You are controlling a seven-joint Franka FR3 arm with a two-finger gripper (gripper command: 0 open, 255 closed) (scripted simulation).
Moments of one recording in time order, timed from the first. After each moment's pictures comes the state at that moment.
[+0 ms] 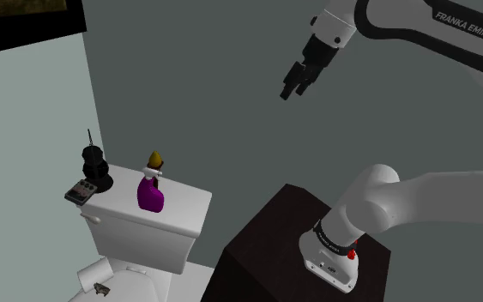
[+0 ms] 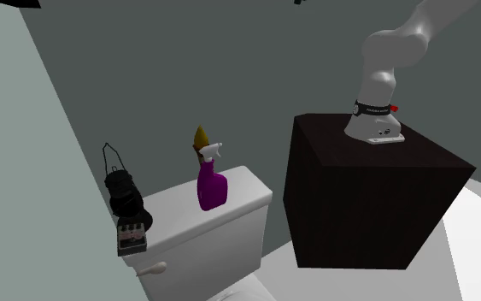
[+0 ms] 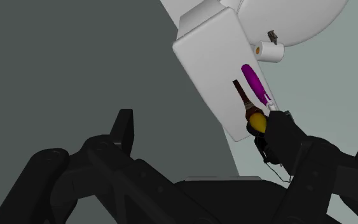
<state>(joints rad) -0.02 -0.80 0.01 -2.32 0.03 1.67 0.05</state>
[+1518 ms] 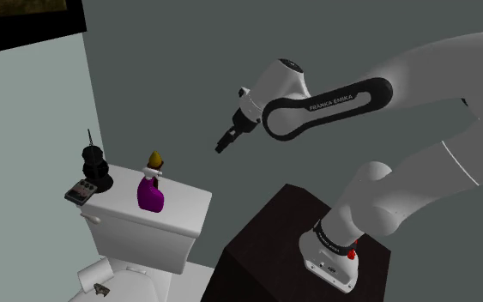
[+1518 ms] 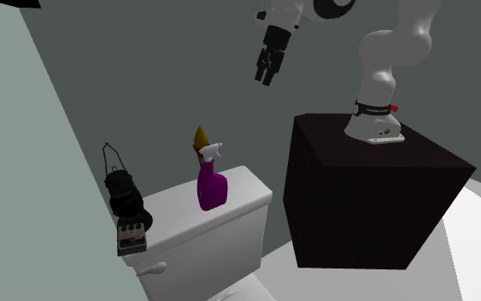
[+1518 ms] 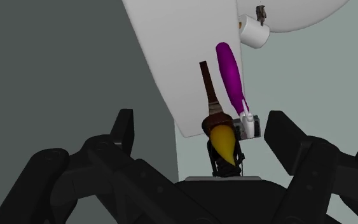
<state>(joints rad) 0.15 -0.39 0.06 -2.70 0.14 2.64 -0.12</state>
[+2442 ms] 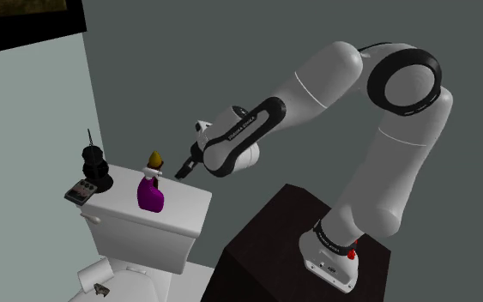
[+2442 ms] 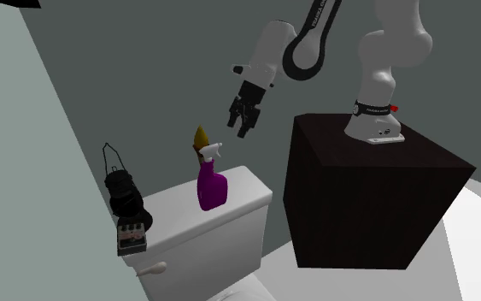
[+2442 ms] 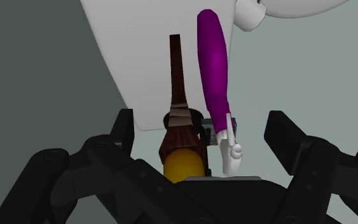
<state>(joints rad) 0.20 0.25 0.22 -2.47 0.53 3.19 -0.55</state>
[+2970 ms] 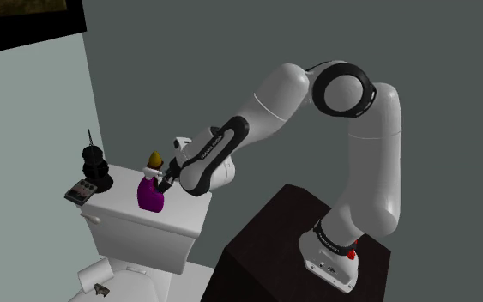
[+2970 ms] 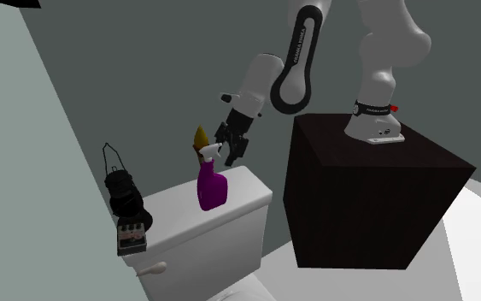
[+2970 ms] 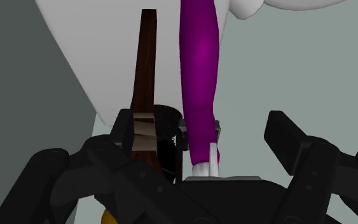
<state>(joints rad) 0.14 0.59 0.34 -2.26 0.48 3.37 -0.64</state>
